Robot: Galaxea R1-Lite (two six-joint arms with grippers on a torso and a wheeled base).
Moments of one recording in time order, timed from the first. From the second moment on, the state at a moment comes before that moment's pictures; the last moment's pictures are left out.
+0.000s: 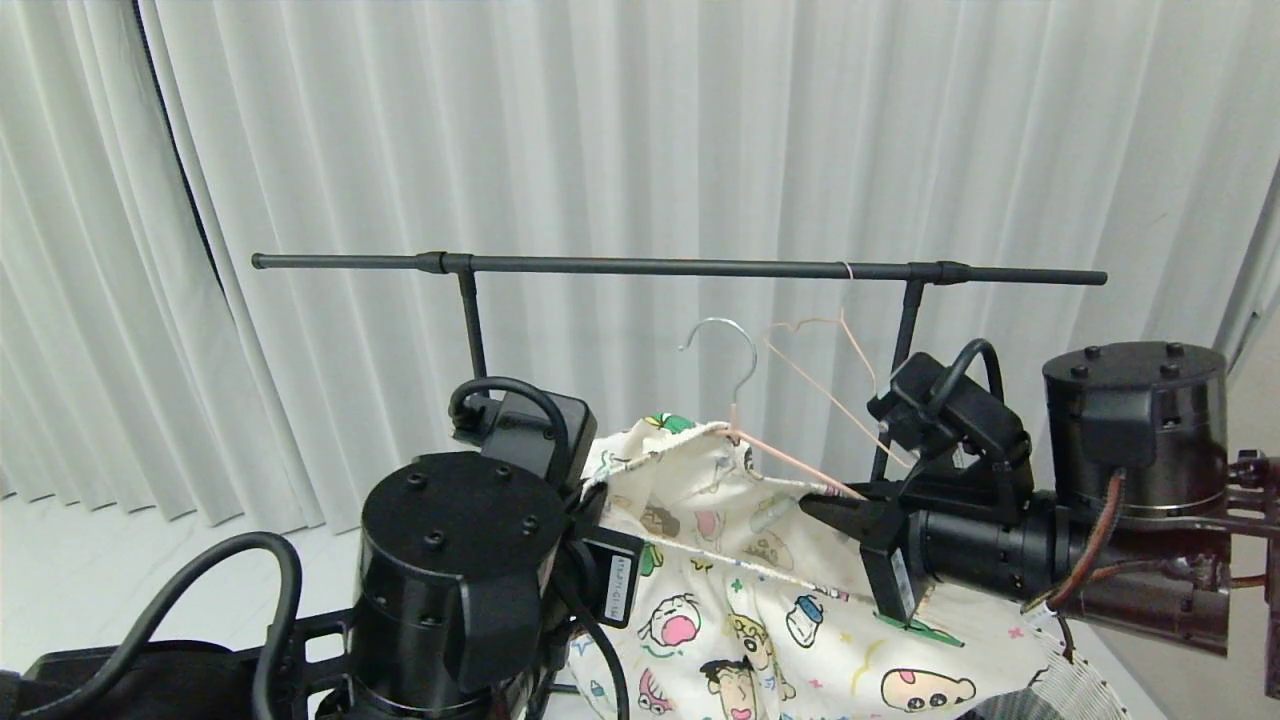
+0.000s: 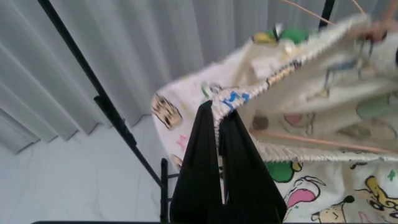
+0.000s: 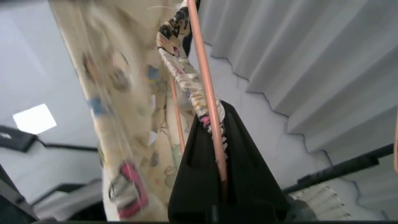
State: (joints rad) left arm -0.95 1.62 -0.66 -0.59 0.69 -0.09; right arm 0.82 1.54 -0.74 -0.42 0.04 -0.08
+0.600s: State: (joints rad) left arm -0.88 1.55 -0.58 -0.59 0.68 0.06; right arm 0.81 1.48 -0.54 -0.42 0.05 -0.22
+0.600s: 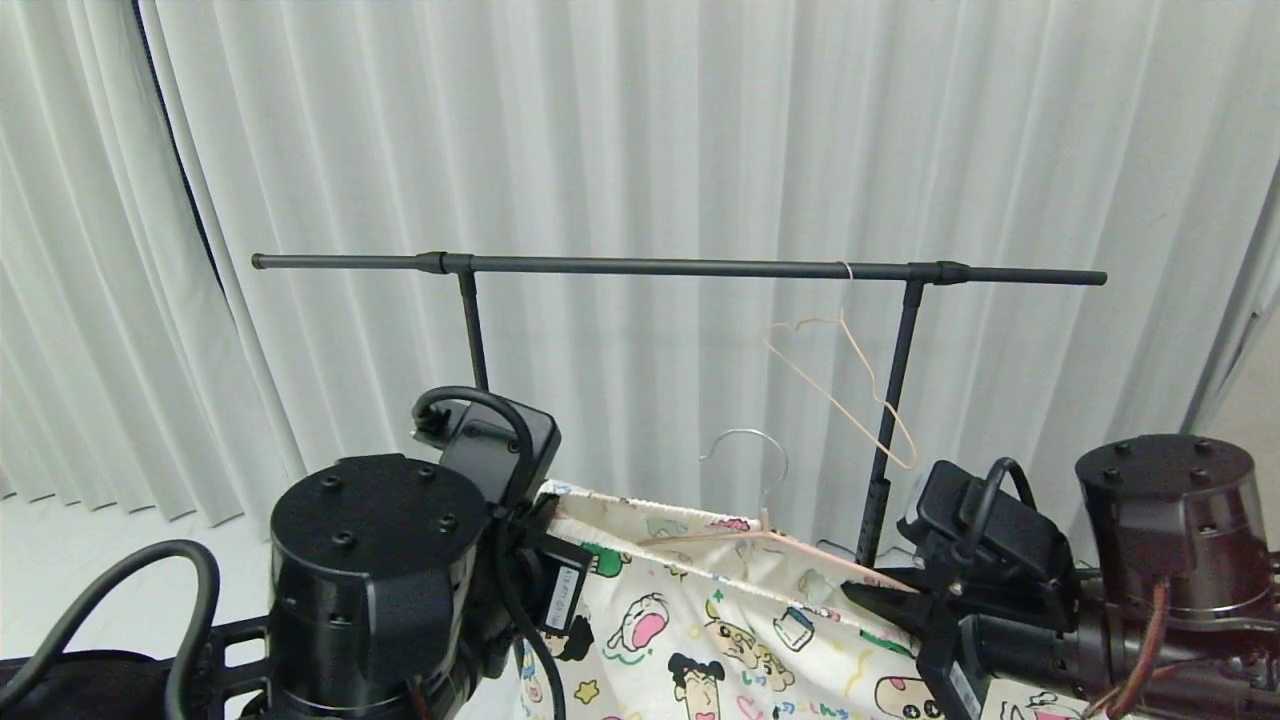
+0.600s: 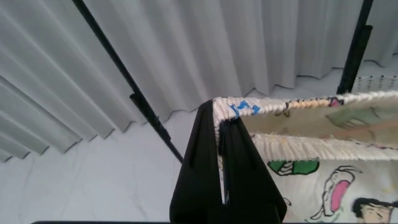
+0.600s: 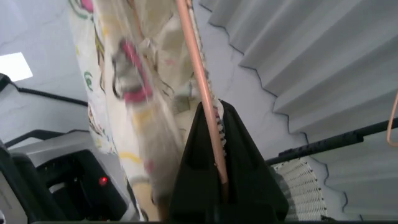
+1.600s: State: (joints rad) left arm -0.94 1.53 -0.56 -0.63 0.55 0.08; right arm 0.81 1.43 -0.49 -0.51 0.08 -0.16
